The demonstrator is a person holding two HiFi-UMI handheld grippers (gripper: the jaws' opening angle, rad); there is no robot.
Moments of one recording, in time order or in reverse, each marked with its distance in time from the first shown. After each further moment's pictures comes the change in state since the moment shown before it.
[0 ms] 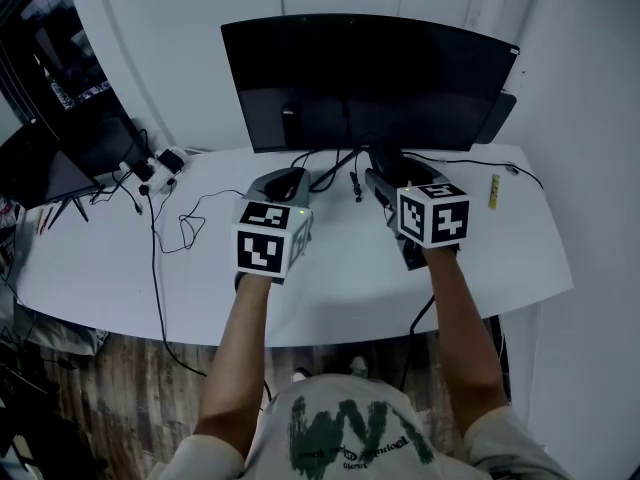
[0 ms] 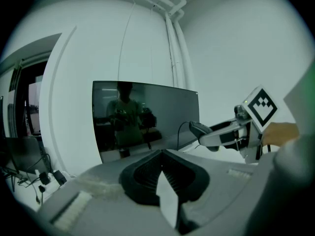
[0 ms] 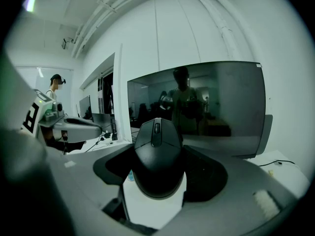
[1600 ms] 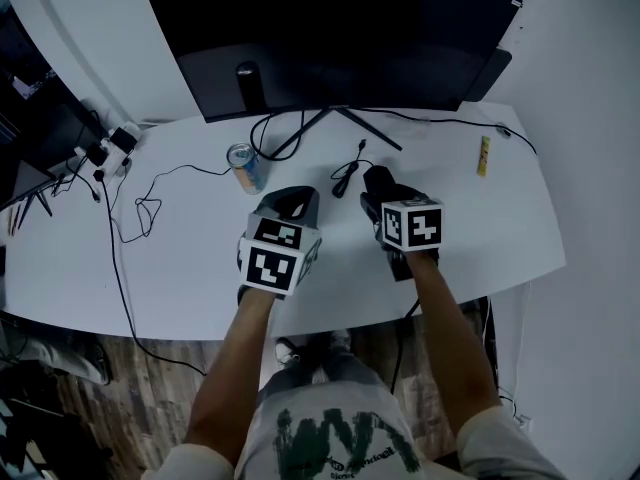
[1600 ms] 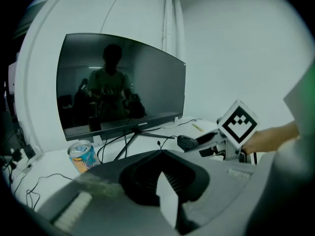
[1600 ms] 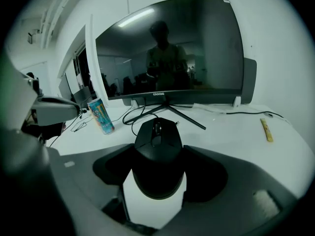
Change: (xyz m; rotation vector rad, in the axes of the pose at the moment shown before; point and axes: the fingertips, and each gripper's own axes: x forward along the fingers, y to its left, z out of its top) left arm 0.065 -0.087 -0.103 -0.026 0.225 -0.170; right arm 0.020 -0.083 -0.186 0.159 0.350 -0.127
